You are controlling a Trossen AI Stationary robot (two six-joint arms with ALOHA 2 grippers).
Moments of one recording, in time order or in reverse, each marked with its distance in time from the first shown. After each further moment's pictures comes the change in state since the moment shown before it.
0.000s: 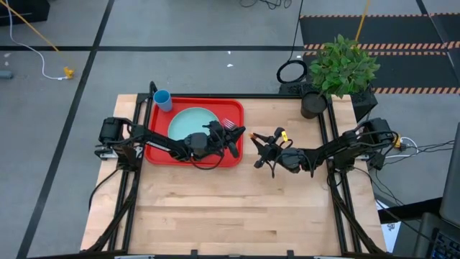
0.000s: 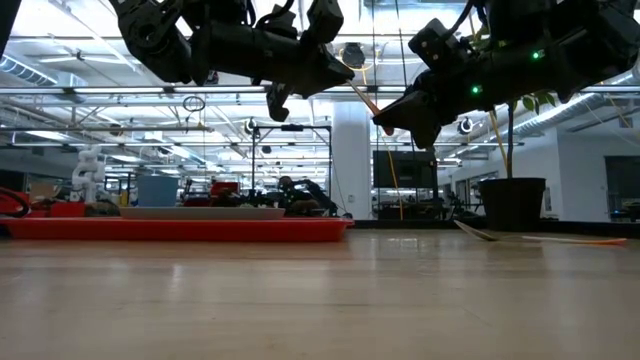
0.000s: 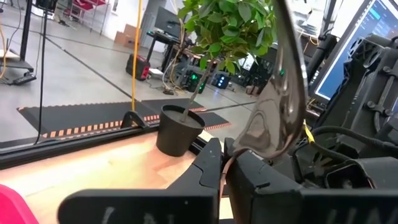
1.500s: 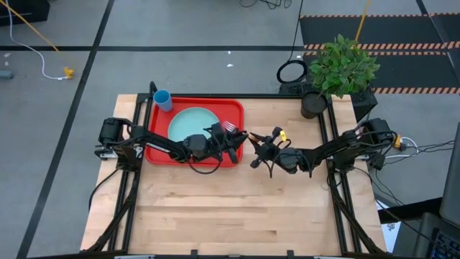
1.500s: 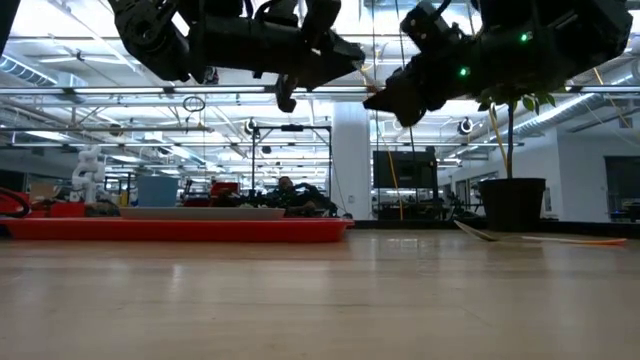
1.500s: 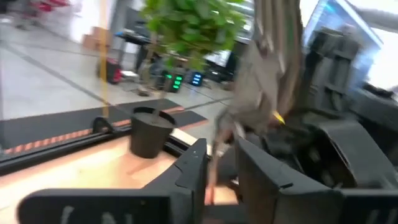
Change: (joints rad) left arm -0.018 0.000 0.000 0.037 0.098 0.064; right arm 0.013 -0.001 0.074 -0.034 0.023 0.047
